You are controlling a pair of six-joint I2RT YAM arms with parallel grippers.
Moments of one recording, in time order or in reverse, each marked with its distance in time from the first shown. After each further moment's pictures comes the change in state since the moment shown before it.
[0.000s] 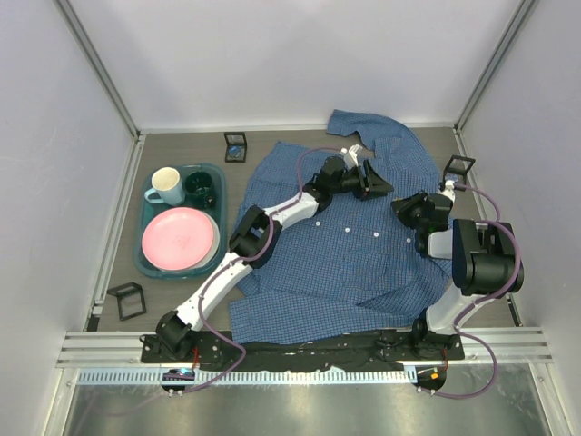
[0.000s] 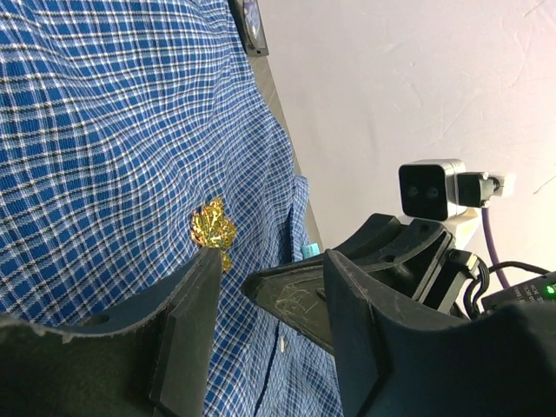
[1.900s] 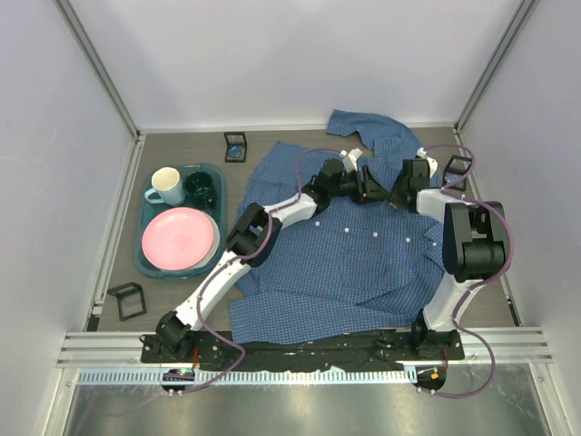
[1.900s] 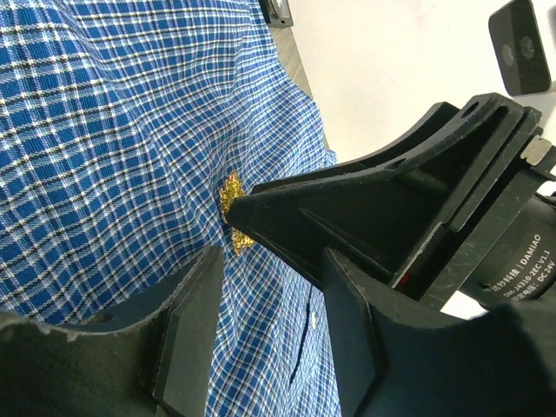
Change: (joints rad) left arm -0.002 -0.055 -0.126 0.003 0.016 0.117; right arm 0.145 0.120 0.493 -0.760 0.359 -0.333
